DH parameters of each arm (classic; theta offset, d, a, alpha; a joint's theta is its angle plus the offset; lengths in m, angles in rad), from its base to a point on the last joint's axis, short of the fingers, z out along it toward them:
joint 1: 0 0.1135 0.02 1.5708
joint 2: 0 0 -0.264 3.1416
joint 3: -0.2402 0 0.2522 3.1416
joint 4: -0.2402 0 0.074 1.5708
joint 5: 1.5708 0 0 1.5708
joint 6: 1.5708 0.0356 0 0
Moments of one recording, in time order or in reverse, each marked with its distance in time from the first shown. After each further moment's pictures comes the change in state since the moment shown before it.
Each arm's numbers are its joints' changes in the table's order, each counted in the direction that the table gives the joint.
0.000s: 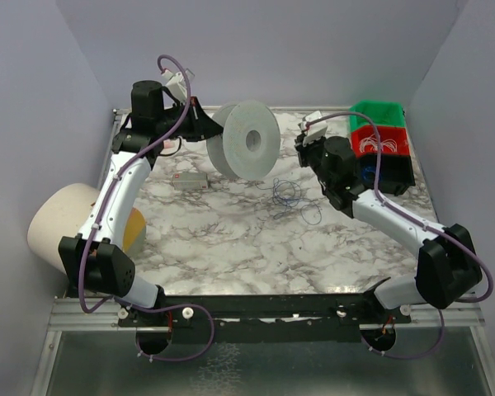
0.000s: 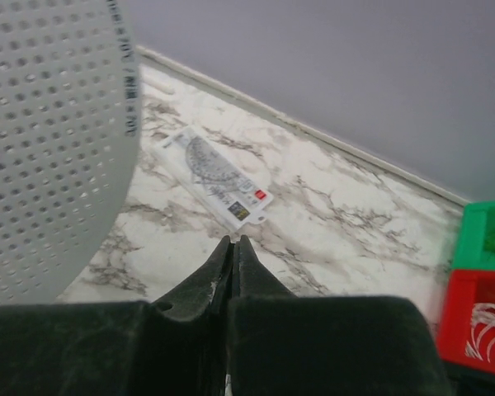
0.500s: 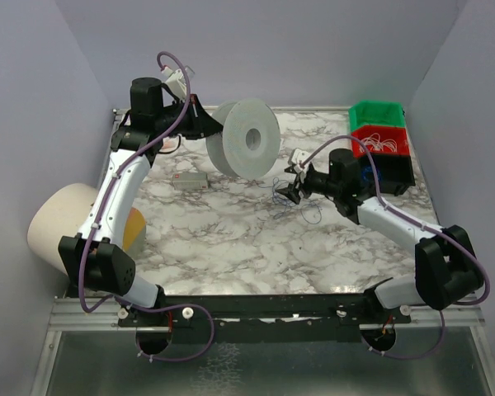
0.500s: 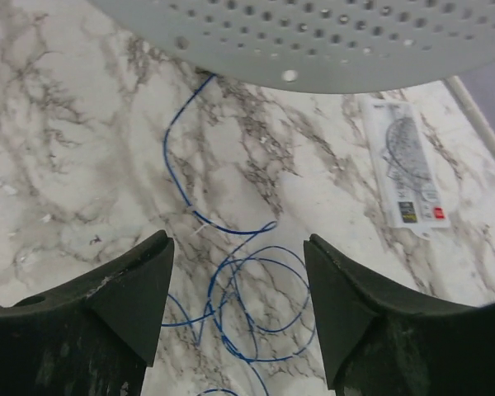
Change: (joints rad) left arm 0.000 -0.011 -0.043 -0.038 0.000 0.016; right arm -0.119 0.014 0.140 -0.122 -0.785 -0.299
